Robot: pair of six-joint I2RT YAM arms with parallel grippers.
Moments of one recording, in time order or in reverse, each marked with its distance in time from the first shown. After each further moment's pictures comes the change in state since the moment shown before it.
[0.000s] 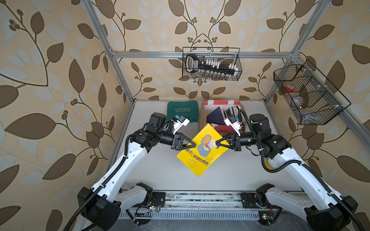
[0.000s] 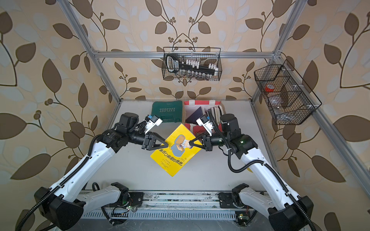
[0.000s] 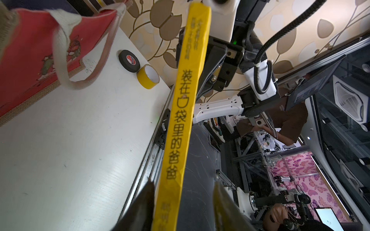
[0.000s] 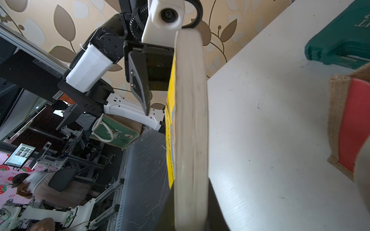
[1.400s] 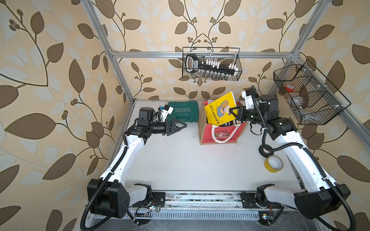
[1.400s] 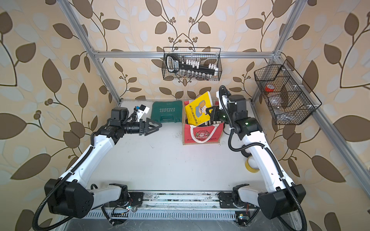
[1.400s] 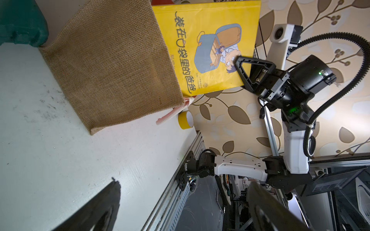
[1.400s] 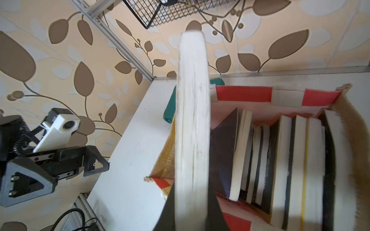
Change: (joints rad) left arm 0.261 0.105 -0.026 0.193 -0.081 -0.264; right arm -0.119 0.216 0.319 -0.042 0.669 0.137
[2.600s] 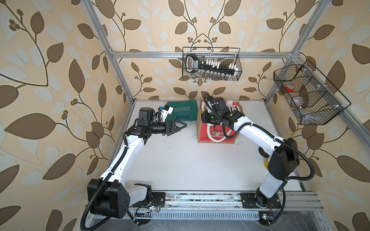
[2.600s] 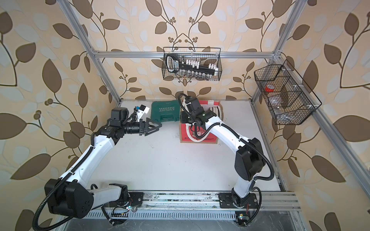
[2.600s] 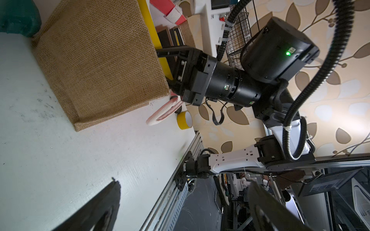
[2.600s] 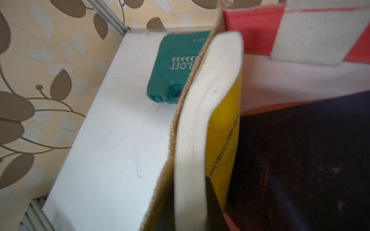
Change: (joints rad) left arm 0.000 -0.002 -0.006 0.015 0.006 -0.018; right arm 0.283 0.464 0.143 0.111 0.239 0.103
